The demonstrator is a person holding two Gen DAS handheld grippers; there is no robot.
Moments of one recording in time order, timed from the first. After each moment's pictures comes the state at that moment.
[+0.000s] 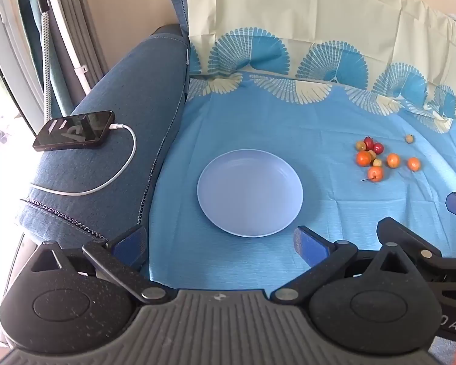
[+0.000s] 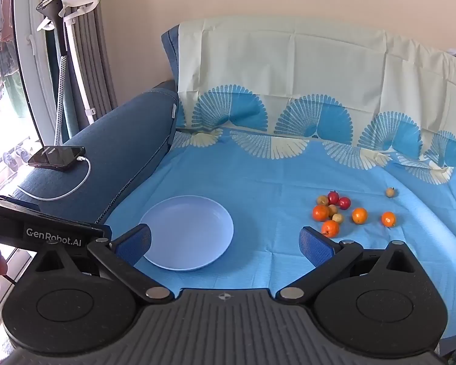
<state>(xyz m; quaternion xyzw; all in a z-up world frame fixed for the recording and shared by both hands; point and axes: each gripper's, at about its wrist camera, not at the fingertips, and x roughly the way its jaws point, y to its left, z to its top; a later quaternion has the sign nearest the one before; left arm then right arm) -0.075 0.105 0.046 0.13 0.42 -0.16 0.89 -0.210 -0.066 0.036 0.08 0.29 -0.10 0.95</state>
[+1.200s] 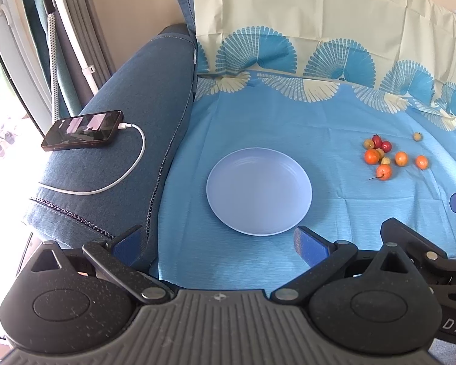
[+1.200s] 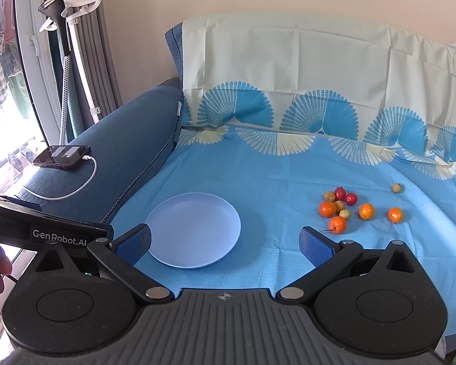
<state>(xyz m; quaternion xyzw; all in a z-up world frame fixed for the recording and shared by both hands) -0.076 0.106 0.048 0.14 0.42 -0.14 0.89 -0.209 -0.066 0.031 0.09 0.29 -0.08 0.95</state>
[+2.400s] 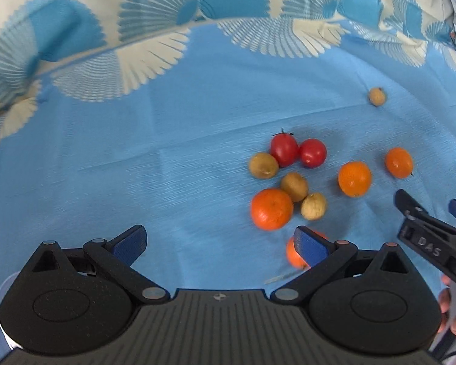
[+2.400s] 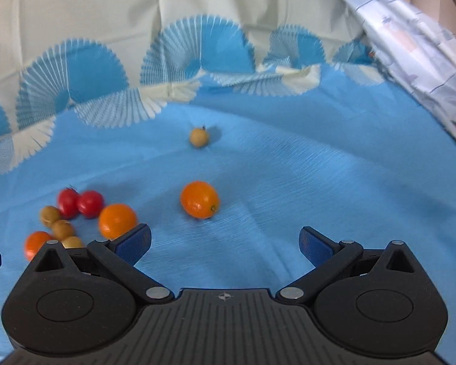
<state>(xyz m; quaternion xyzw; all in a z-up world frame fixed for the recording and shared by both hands) 0.086 -0.260 -0.141 0.25 0.49 -0.31 0.78 -0.111 -0.390 -0.196 0.20 0.31 -0.39 0.84</state>
